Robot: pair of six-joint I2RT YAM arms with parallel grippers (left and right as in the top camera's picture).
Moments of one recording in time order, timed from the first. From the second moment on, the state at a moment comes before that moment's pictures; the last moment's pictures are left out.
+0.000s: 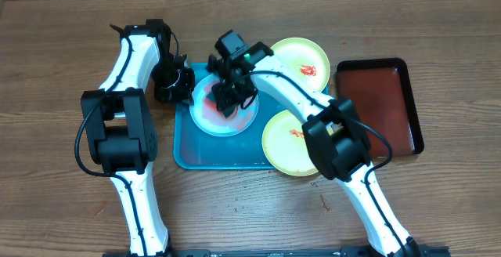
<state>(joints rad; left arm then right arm) 0.01 2.30 1.83 -1.25 0.28 -0.07 0.66 2.52 2.17 -1.01 -0.44 0.07</state>
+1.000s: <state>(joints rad) 0.01 2.30 1.83 -1.23 0.29 -0.07 0.64 2.61 2.38 -1.12 -0.03 0.34</state>
